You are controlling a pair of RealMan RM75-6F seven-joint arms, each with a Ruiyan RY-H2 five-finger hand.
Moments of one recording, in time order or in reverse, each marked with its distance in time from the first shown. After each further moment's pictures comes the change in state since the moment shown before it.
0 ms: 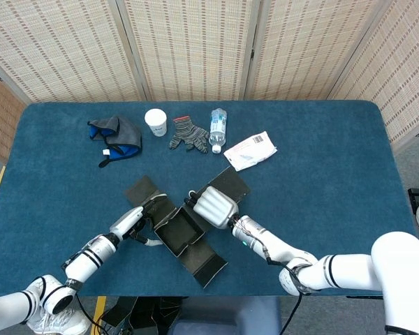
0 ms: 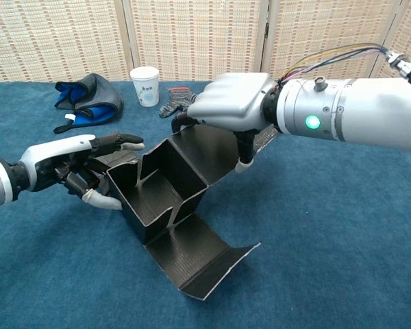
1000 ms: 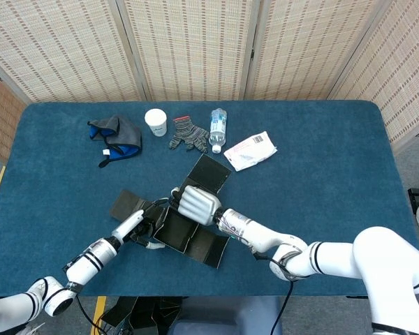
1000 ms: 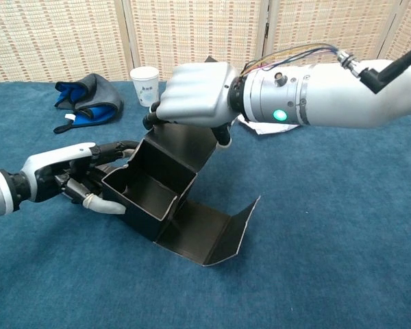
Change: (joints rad) left arm 0.001 -0.044 0.043 0.074 0.046 0.045 -0.200; right arm 0.103 -0.042 -0.006 0.161 -0.198 -0.066 -0.044
